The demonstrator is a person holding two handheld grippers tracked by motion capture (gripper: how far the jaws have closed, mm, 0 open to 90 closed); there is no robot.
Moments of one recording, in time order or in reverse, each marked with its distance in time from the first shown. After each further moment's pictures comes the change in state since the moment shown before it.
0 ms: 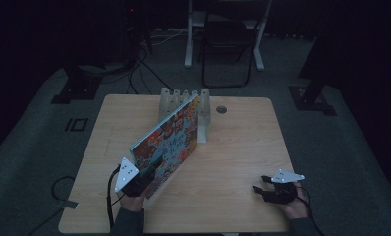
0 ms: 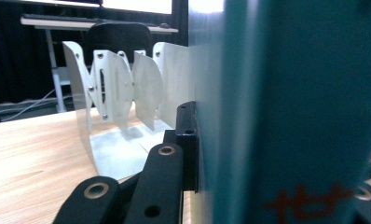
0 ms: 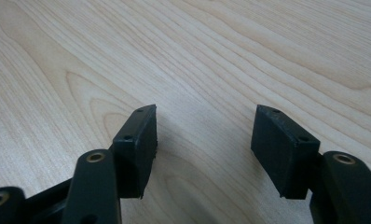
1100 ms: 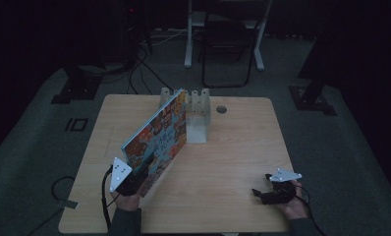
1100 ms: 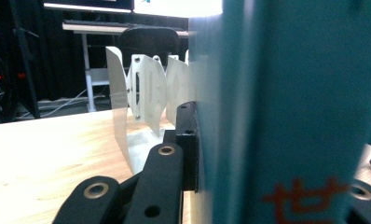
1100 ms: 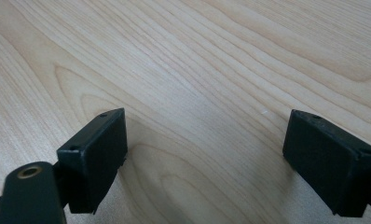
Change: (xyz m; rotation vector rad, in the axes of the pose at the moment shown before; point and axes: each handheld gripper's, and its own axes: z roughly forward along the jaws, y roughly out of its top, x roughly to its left) left arm 0.009 0.002 -0.008 -0.014 0.113 -0.009; right arm 0.000 0.002 0.004 0.041 -0.014 0.010
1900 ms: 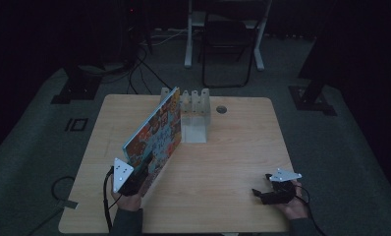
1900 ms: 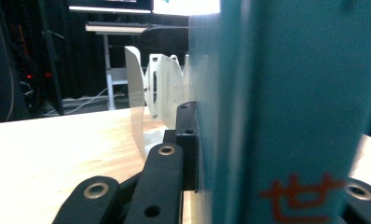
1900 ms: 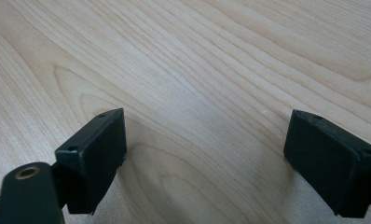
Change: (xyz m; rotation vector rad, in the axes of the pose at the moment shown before) left arm -0.006 0.000 0.002 0.007 0.098 0.016; right arm 0.000 0.000 0.000 0.001 -0.002 0.001
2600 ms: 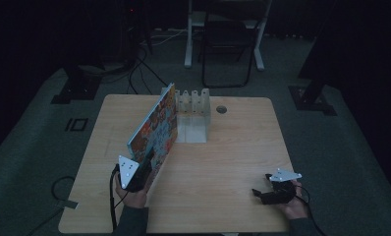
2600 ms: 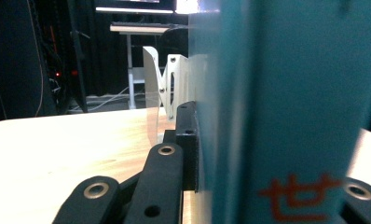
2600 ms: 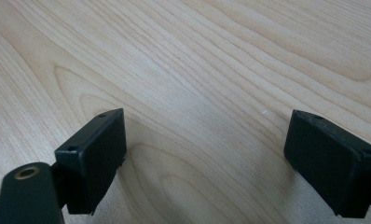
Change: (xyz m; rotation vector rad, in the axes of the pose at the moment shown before) left arm -0.007 0.001 0.014 -0.001 0.086 -0.017; right arm 0.000 0.000 0.000 0.001 0.001 0.000
